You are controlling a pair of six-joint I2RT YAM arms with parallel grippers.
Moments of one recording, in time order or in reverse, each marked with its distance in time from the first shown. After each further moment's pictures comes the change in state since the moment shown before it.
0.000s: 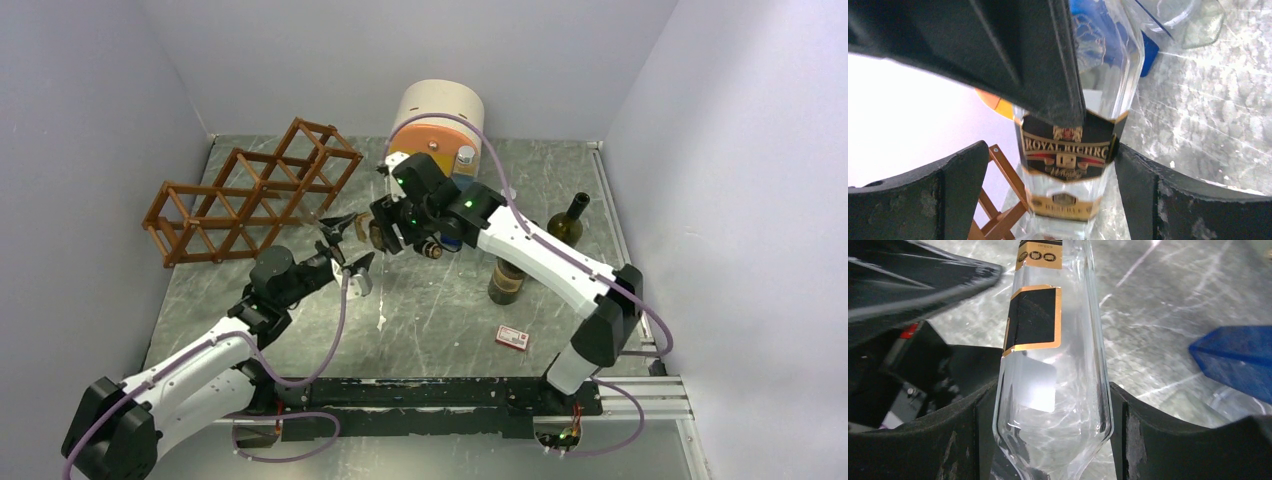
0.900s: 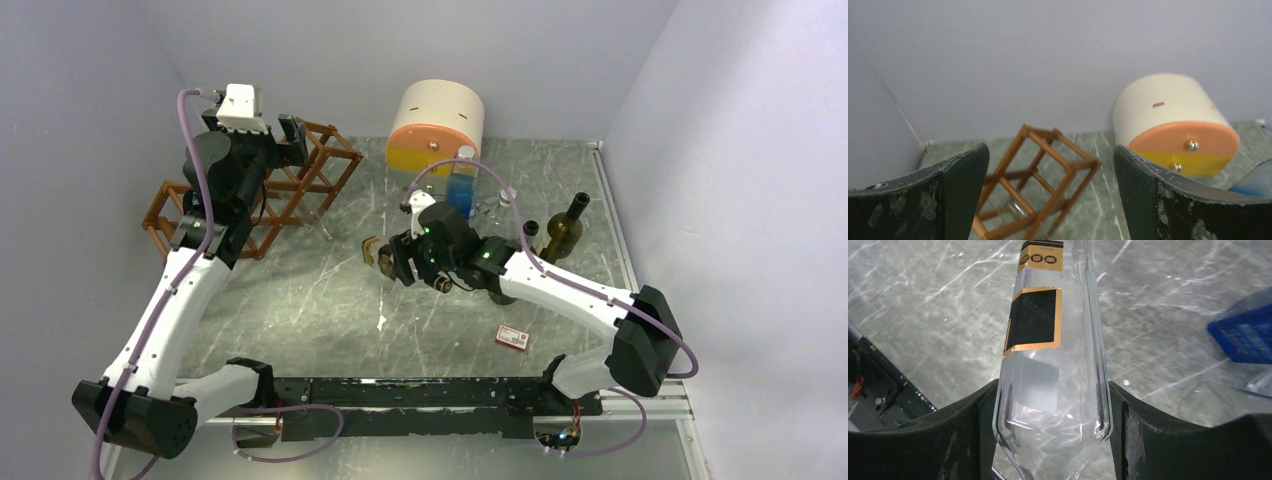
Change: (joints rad) left arm 0.319 0.214 0.821 -0.466 -0.491 -0.956; right arm 0.003 -0.253 -0.568 0.441 0.016 0.060
